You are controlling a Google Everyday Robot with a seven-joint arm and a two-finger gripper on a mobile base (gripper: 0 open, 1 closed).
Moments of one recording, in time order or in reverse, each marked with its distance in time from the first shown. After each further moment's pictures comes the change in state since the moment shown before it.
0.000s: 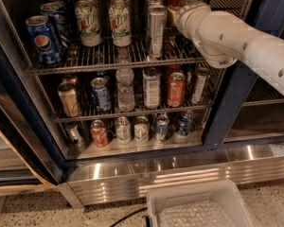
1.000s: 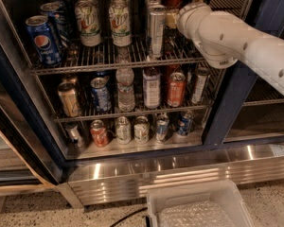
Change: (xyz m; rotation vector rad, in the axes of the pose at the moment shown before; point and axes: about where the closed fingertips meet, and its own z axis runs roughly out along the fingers) arm 0.000 0.000 0.000 0.000 0.000 0.000
